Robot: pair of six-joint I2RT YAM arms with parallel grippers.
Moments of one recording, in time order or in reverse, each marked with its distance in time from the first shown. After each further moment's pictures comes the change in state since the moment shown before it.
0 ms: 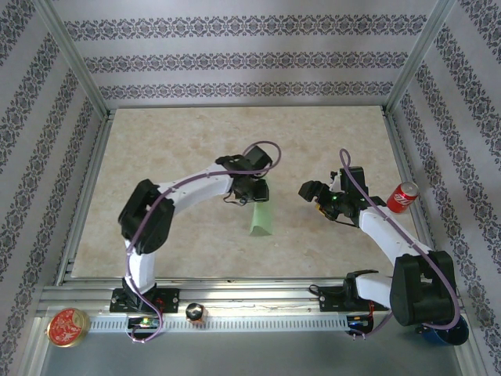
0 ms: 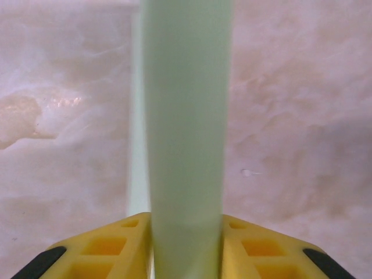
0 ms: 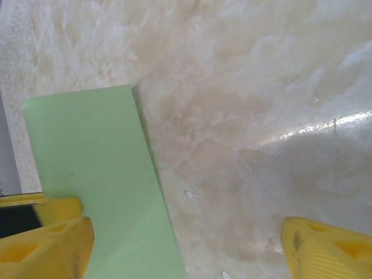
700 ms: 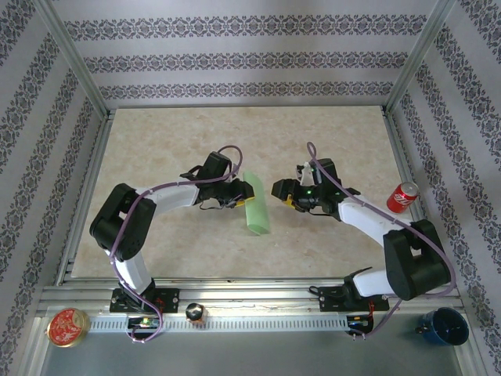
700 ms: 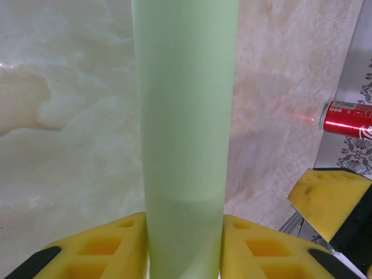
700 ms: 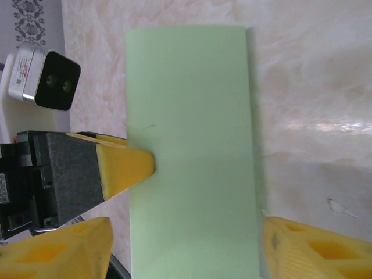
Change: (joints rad) left arm 0.188 -0.136 -0.427 0.512 0.376 -0.154; right arm 0.246 0.202 0.082 0.234 -0.129 0.056
